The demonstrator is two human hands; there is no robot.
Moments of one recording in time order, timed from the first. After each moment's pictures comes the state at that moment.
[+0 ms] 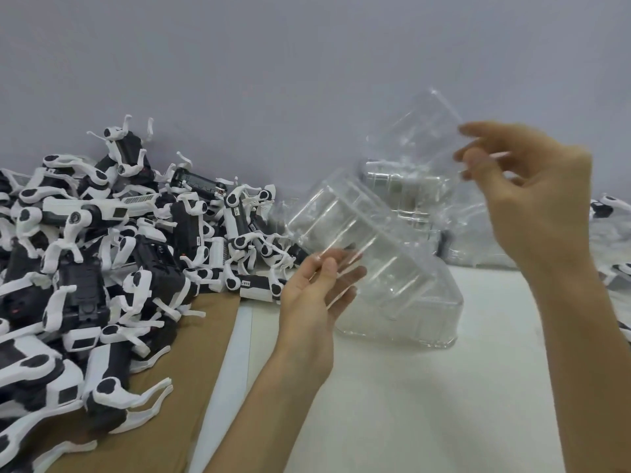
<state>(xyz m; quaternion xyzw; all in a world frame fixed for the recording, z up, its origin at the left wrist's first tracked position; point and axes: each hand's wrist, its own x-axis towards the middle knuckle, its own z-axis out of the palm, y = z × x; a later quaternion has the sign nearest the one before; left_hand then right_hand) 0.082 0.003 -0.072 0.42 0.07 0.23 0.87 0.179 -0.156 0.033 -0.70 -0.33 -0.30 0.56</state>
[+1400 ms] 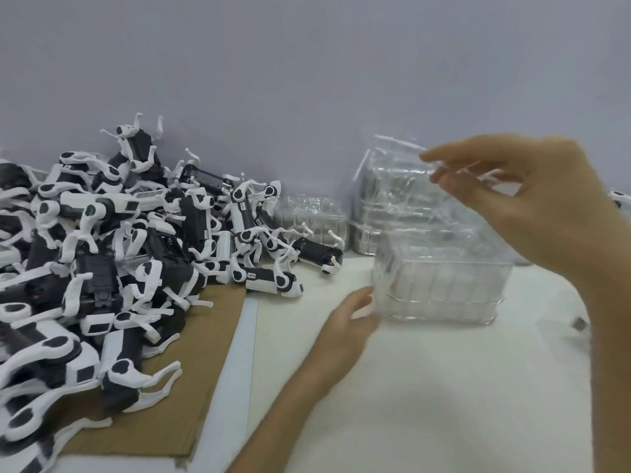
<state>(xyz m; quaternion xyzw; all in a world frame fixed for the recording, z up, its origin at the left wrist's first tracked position) 0.083 -0.008 -0.127 0.74 0.09 0.08 0.66 0.151 -0.173 0.046 -0.76 -0.44 -0.23 0.42</state>
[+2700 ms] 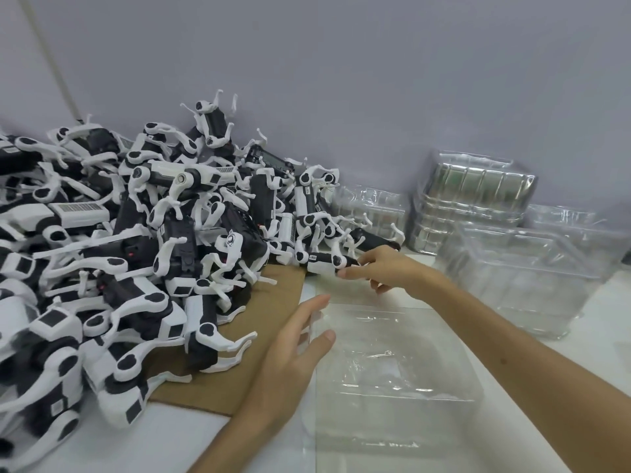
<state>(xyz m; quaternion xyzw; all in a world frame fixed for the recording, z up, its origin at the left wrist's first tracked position) -0.028 0.082 -0.158 0.73 0.12 0.23 0.63 0.203 0.013 -0.103 -0.86 -0.30 0.25 0.33</state>
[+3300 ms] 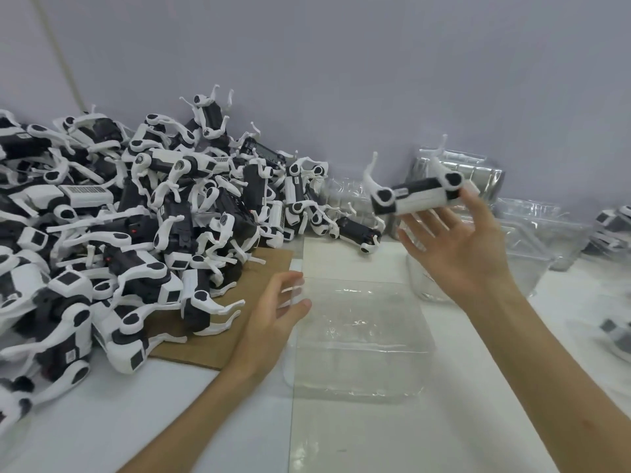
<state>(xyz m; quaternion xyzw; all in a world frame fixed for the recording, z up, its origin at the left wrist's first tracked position) -0.031 0.078 -0.156 0.72 0.15 0.26 0.63 0.145 -0.101 -0.041 -0.40 -0.15 0.28 0.86</state>
